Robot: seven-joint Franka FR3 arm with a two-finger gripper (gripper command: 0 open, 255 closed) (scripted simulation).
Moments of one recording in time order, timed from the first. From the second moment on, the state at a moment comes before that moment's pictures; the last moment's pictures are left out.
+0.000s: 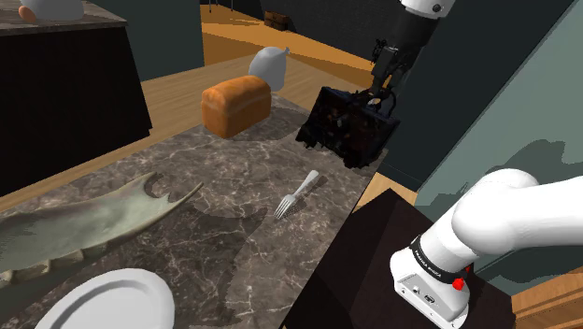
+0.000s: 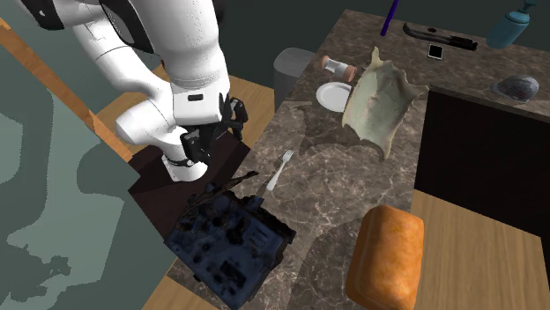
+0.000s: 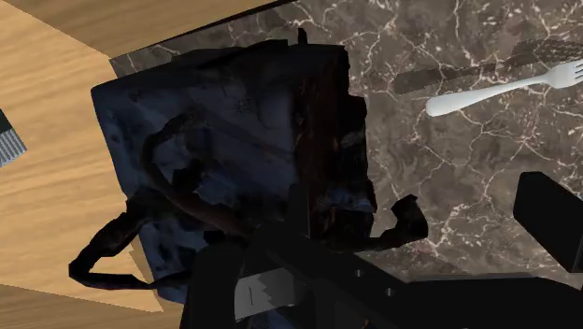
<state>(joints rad) -0.01 -0.74 0.07 -2.33 0.01 1.64 -0.05</state>
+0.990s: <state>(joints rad) -0.11 -0.82 0.49 -2.65 0.26 1.92 0.77</state>
